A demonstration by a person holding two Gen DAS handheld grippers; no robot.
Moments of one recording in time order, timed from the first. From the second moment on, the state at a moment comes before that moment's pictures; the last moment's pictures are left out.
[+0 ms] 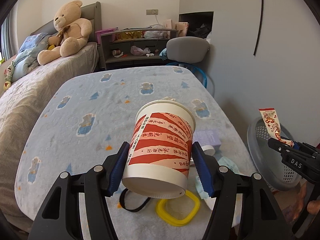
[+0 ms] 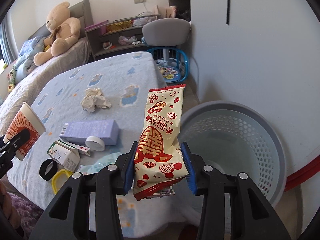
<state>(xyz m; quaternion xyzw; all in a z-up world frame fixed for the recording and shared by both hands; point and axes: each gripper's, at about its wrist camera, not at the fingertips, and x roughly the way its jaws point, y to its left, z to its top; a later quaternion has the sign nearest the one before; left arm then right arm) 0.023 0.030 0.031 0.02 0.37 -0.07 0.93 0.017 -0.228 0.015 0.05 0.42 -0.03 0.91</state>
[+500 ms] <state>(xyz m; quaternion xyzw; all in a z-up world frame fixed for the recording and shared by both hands) 0.019 -0.119 0.029 0.04 0.39 -0.21 0.89 -0.021 -0.333 0.008 0.08 0.43 -0.07 0.90</state>
